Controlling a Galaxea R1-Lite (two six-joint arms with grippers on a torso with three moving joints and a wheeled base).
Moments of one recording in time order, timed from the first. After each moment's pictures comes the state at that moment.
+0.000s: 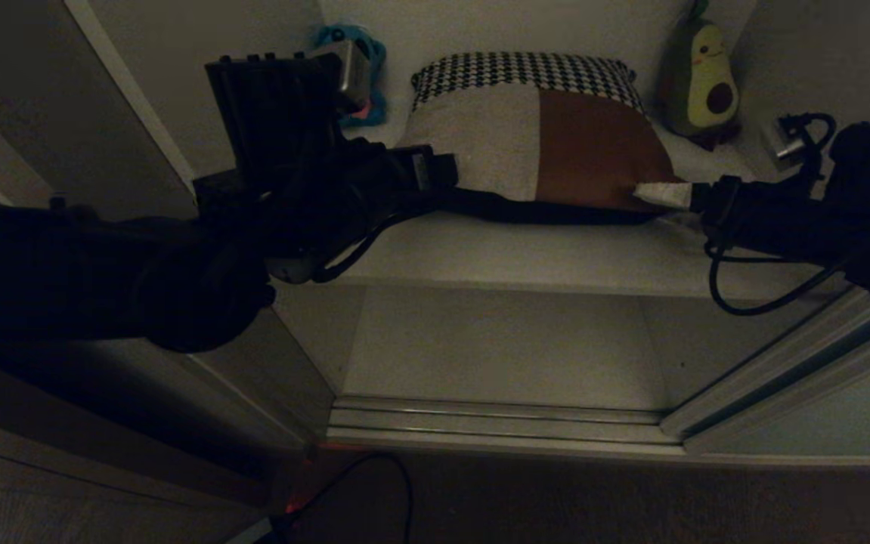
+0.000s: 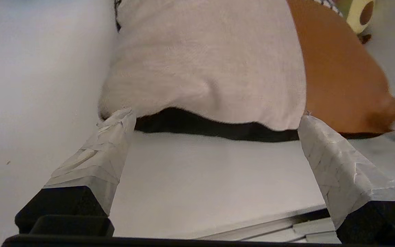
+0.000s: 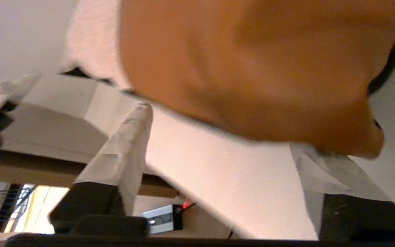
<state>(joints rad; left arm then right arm) -0.63 1.80 -1.35 -0.60 0.22 -0.14 0.01 1.80 -1.23 -0.61 0.68 0.53</state>
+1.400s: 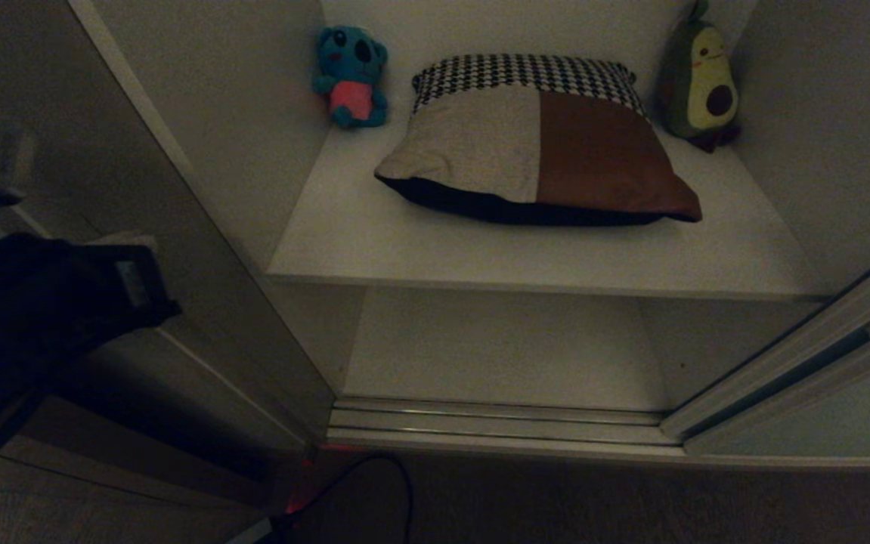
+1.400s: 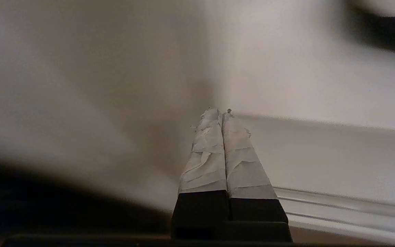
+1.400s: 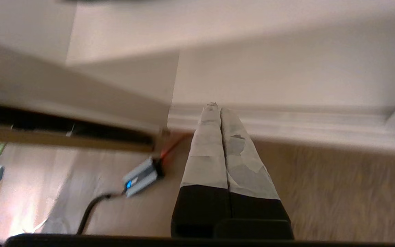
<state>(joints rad) -0.47 1.15 -0.70 -0.48 0.59 0.04 -0.20 0.93 -0.73 -0.01 0.62 0.38</state>
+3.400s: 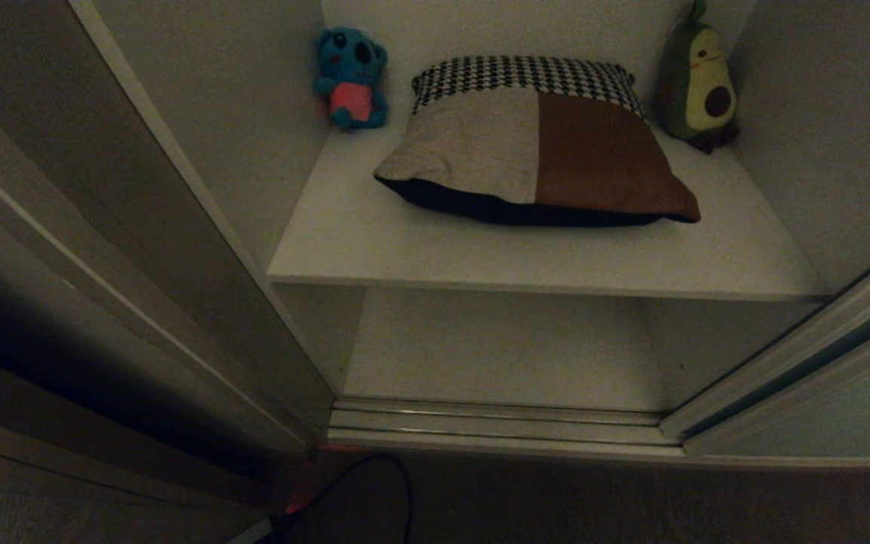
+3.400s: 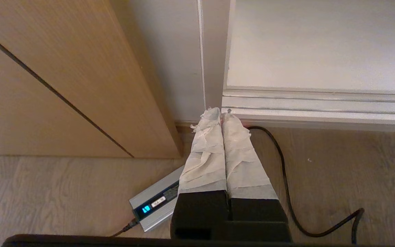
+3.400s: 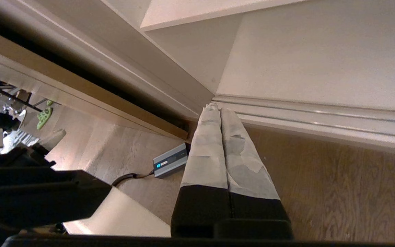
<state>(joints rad) 0.00 0.00 -0.03 0.06 -0.02 0.05 -0.20 0.35 -0.56 0.18 0.75 0.44</state>
